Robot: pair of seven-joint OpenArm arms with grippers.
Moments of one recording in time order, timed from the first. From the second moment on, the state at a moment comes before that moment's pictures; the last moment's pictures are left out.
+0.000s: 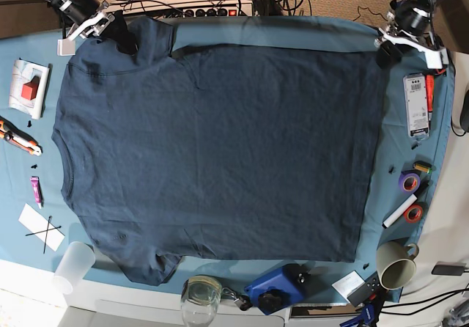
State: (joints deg) left arm 36.5 -4.0 -32.8 105.9 -54.6 -17.1 44.9; right arm -33.5 11.9 39.9 88.2 75.1 41.3 -62.6
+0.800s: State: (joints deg) left arm 33.4 -8.1 -32.8 103.8 -41.7 -15.3 44.1; right arm -33.5 11.9 39.9 88.2 75.1 41.3 -63.0
